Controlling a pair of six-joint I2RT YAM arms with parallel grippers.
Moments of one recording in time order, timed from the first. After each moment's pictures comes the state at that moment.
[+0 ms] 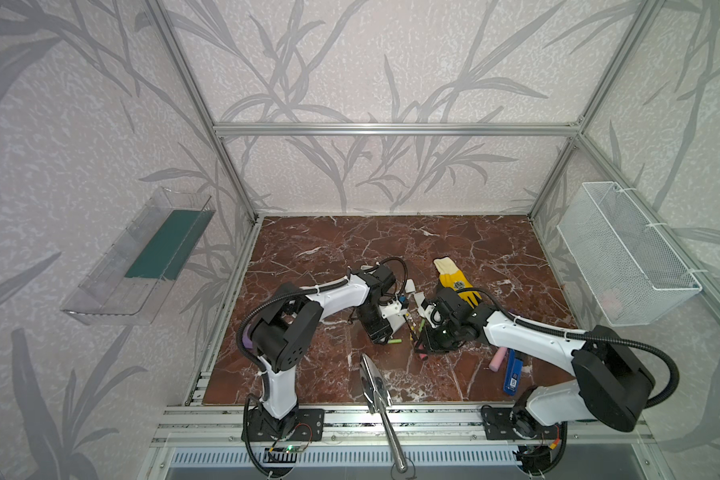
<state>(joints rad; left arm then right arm) -0.67 1.88 1.21 -0.87 0.27 0.38 0.72 1.43 0.75 -0.46 -0.46 0.63</state>
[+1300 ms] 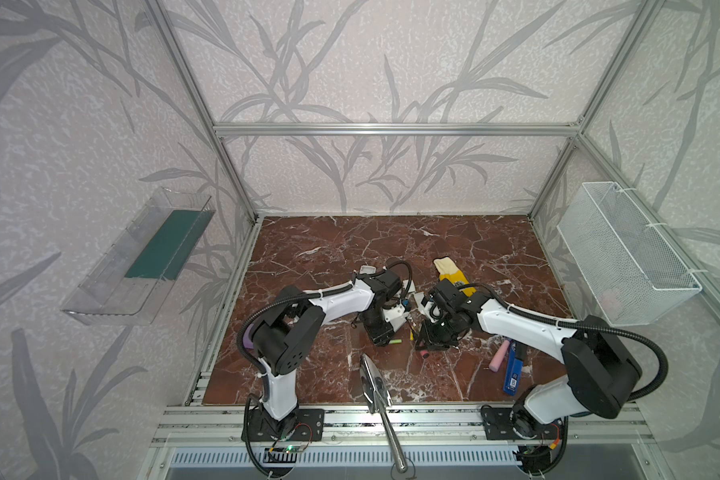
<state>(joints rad) -0.73 1.87 1.20 -0.85 0.15 0.32 0.68 1.51 0.86 -0.63 -0.51 0.62</state>
